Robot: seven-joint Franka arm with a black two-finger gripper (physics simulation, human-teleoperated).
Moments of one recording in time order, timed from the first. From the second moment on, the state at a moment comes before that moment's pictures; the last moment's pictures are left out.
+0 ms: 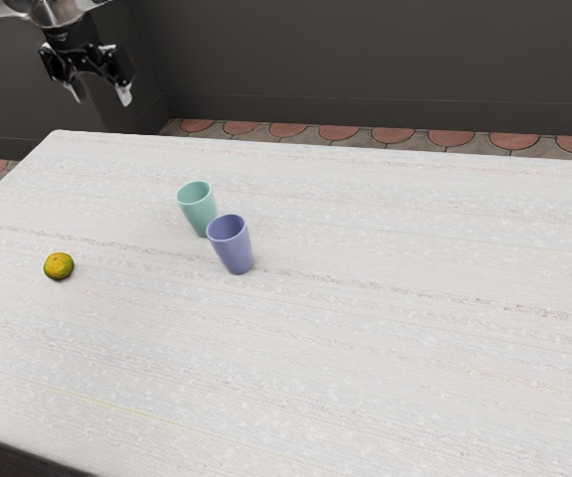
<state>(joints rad) -0.34 0.17 0.52 -1.32 -0.04 1.56 0.13</state>
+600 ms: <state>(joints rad) -0.40 0.13 0.32 -1.74 -0.04 1.82 0.01</state>
